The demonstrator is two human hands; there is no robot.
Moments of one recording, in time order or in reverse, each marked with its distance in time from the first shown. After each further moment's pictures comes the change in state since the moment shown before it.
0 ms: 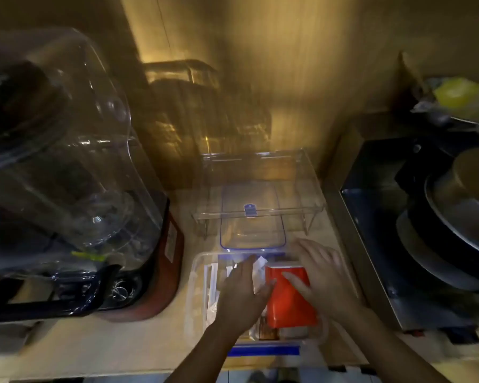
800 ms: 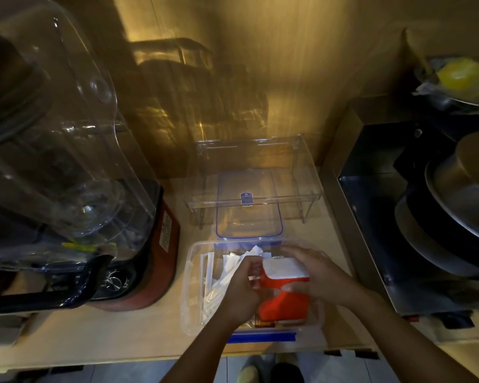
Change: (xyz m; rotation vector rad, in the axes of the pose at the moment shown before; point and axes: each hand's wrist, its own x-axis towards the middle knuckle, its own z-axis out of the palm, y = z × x) left_hand -0.003 -0.001 0.008 -0.595 -0.188 -0.110; right_hand 0.005 0.018 0.004 0.397 -0.350 -0.033
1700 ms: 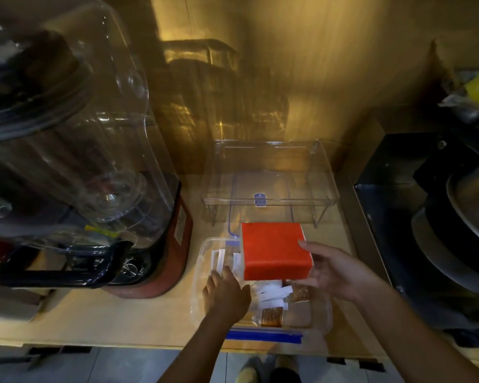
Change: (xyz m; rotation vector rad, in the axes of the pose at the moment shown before) left_hand -0.008 -0.018 -0.024 0.864 0.294 -0.394; right_hand 0.002 -0.034 -0.022 1.303 -0.036 0.479
